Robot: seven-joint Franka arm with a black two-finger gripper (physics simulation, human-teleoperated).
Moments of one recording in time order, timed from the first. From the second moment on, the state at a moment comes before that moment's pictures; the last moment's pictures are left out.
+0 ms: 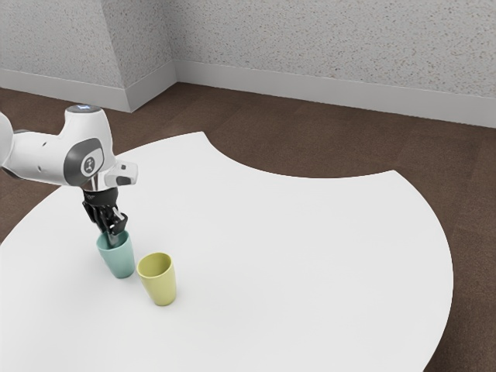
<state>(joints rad) 0.14 0.19 0.14 -2.12 0.07 2.22 0.36</state>
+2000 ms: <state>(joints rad) 0.09 -0.08 0.07 -2.12 0.08 2.10 0.35</state>
